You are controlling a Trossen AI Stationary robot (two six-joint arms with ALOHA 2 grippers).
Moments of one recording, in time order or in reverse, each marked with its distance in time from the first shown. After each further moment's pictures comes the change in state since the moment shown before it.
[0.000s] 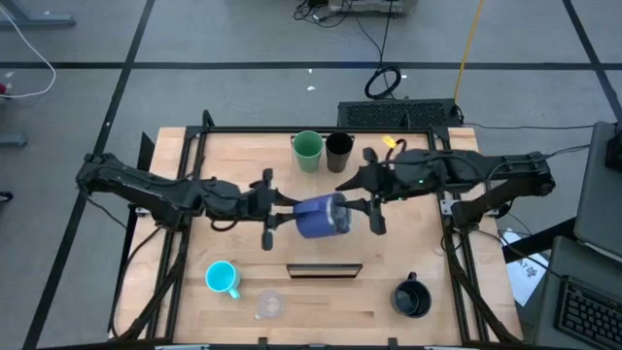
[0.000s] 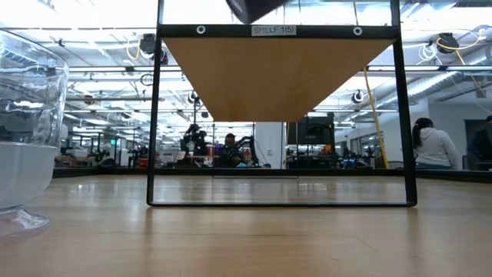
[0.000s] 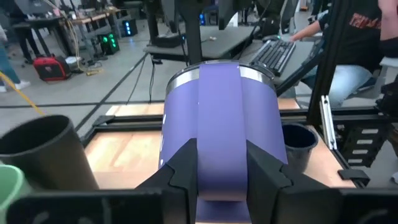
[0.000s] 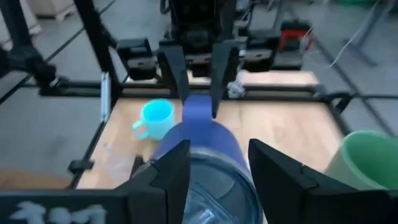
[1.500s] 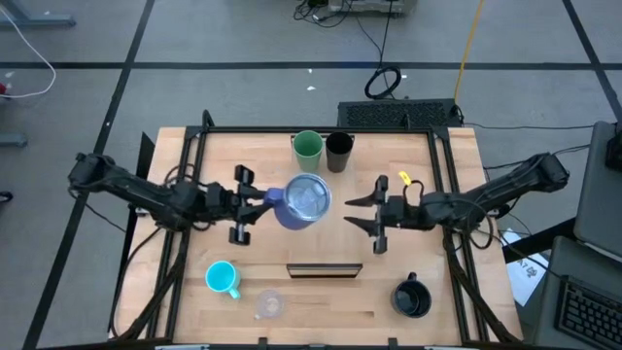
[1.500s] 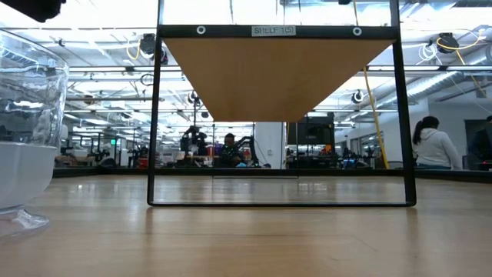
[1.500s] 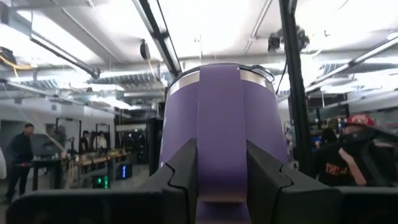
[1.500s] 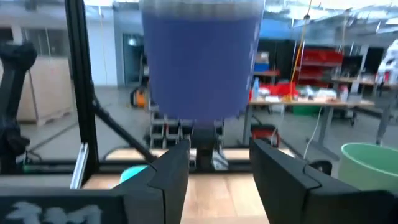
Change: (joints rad) left arm -0.002 -0.098 -0.521 1.130 0.108 0.146; right arm 0.159 -0.213 -0.896 1.219 0.284 -0.130
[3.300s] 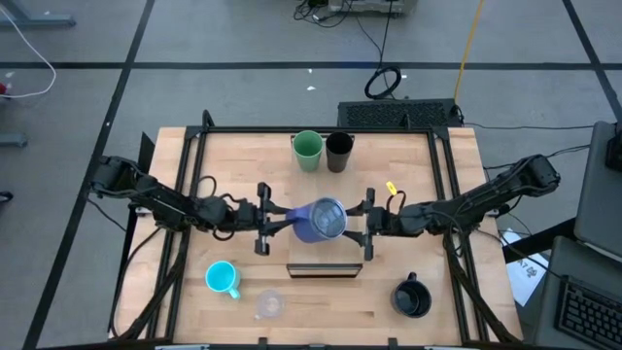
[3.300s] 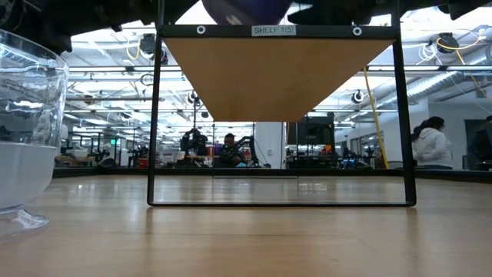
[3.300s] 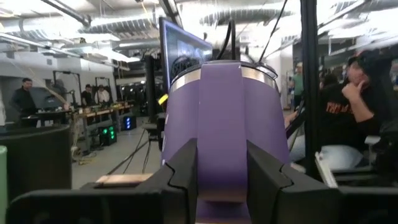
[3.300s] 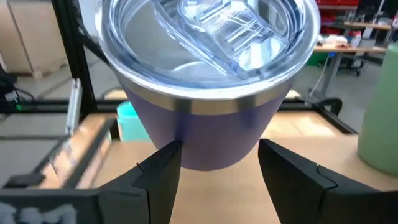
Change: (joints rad) left arm 0.013 0.282 -0.088 0.092 -0.026 -0.032; right arm -0.021 0.142 -0.059 -0.032 -0.003 0.102
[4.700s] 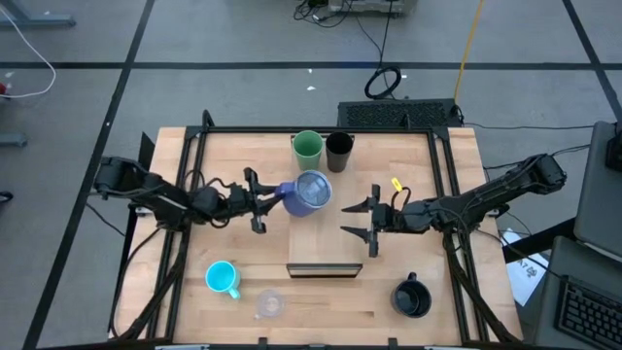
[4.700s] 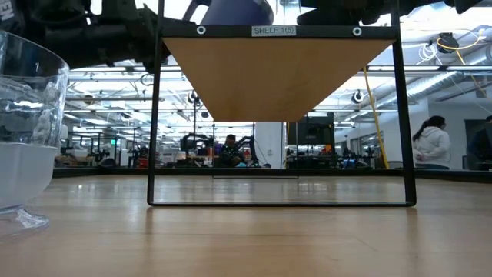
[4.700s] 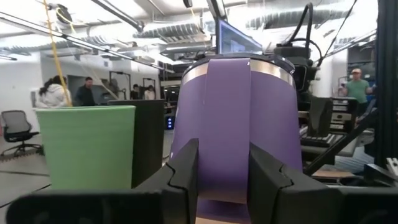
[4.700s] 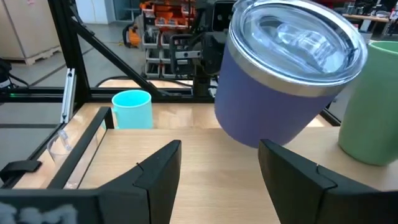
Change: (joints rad) left arm 0.170 0.021 -0.191 0.294 -0.023 -0.030; right arm 0.001 -0.088 0.004 -0.159 0.002 0.002
